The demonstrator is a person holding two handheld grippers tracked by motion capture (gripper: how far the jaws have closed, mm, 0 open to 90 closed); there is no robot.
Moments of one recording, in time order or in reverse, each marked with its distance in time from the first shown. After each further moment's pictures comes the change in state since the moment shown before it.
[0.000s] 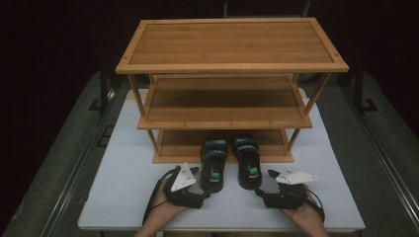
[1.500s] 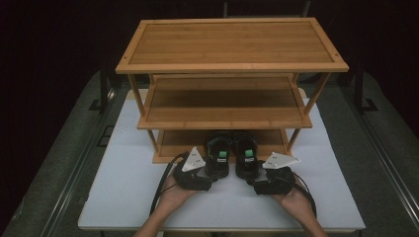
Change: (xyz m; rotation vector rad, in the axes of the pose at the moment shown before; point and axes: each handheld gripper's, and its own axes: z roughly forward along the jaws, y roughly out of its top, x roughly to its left) left arm 0.018 0.034 0.027 0.028 -0.011 -0.016; right arm -0.007 0.034 0.029 0.068 0.030 -0.036
